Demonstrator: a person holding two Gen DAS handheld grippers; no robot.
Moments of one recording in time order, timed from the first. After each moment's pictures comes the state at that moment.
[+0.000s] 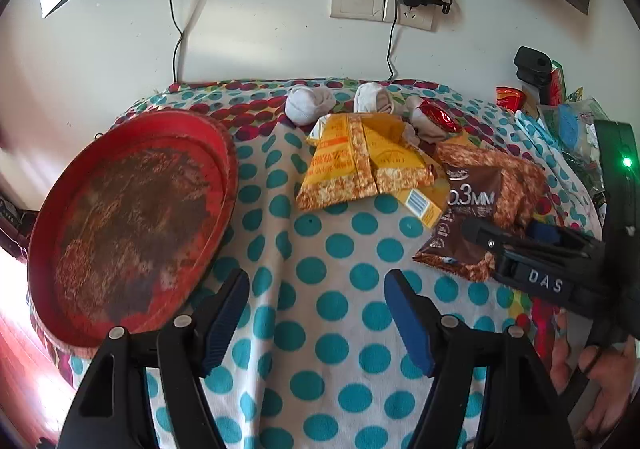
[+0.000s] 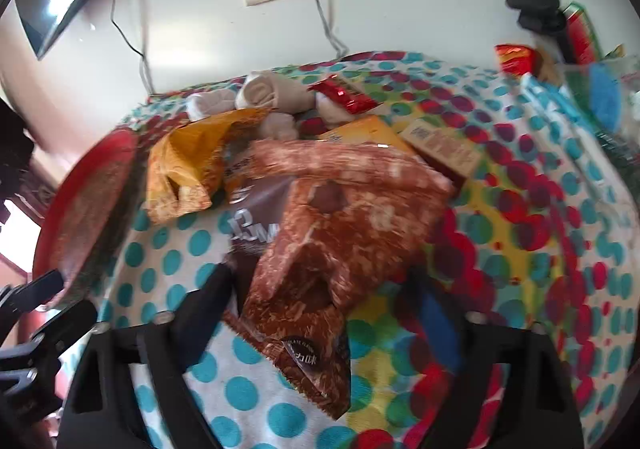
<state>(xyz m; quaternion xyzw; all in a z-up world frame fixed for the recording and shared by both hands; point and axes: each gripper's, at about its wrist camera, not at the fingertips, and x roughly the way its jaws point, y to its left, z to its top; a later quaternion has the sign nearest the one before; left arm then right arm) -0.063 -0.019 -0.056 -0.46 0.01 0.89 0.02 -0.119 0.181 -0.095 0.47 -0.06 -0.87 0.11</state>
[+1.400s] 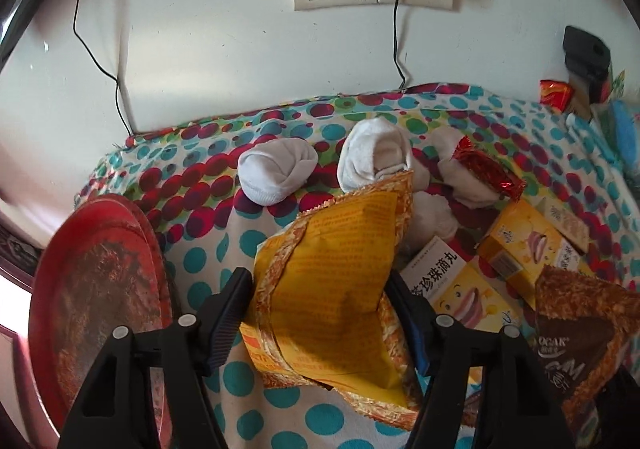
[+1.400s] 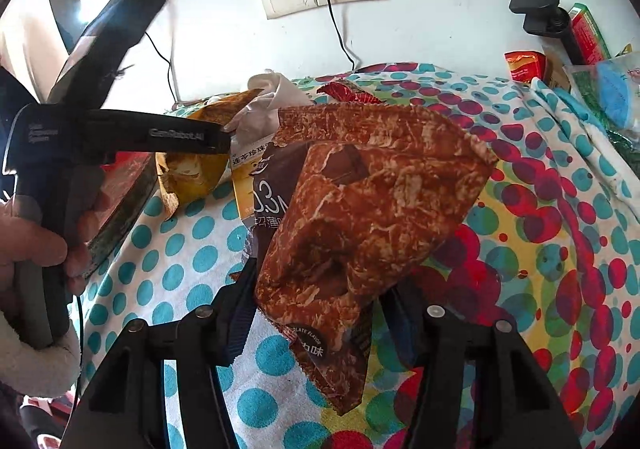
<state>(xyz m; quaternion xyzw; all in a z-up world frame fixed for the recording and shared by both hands) -0.205 0.024 -0.080 -0.48 0.07 0.87 0.00 -0.091 0.197 -0.110 0.42 -0.06 -0.90 0.15</state>
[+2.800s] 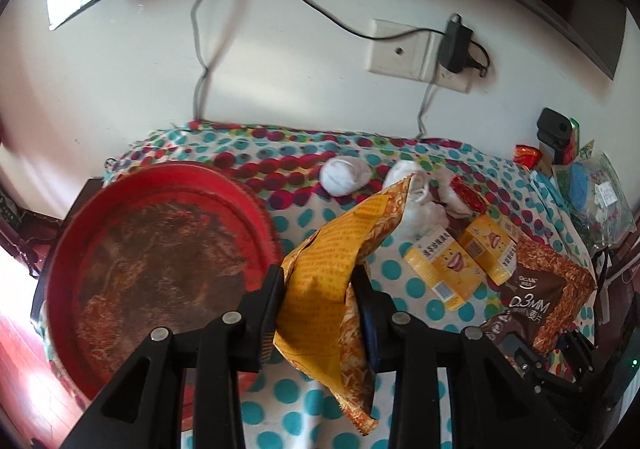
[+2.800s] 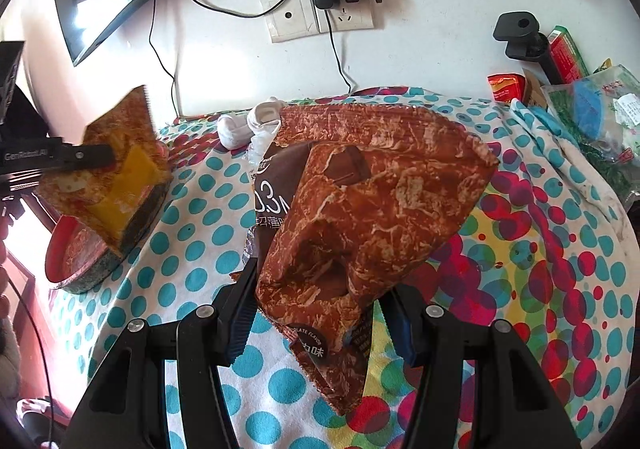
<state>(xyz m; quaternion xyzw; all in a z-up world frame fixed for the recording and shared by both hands) -0.113 -0.071 -0.002 -0.44 -0.02 0.90 0.01 -0.063 0.191 -0.092 0.39 -0.05 -0.91 0.12</state>
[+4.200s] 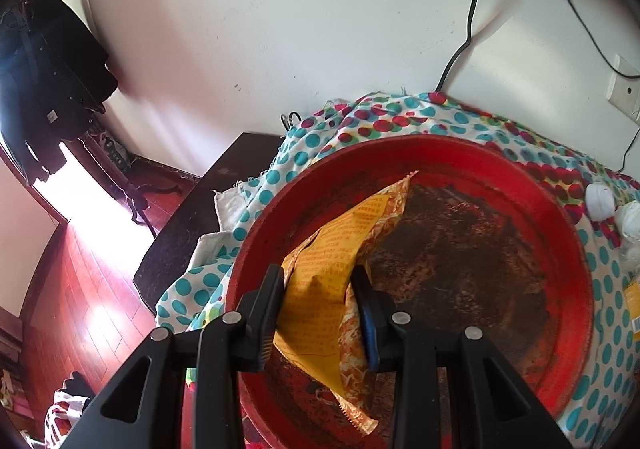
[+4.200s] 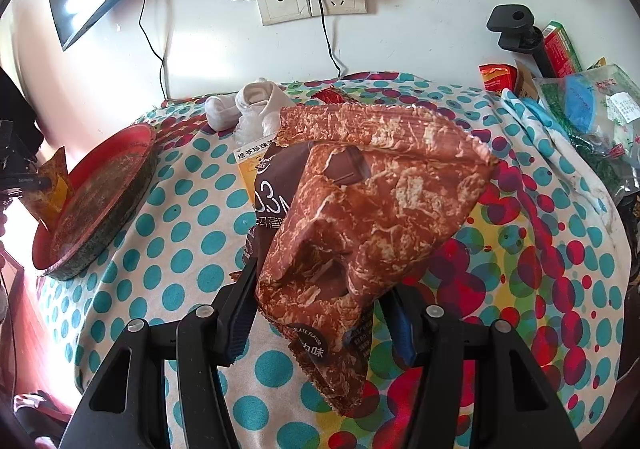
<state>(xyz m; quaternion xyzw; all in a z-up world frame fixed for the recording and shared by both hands) -0.113 -0.295 -0.043 -0.46 -0.01 0.86 -0.23 -0.061 0.191 -0.096 0.41 -0.03 -0.90 0.11</state>
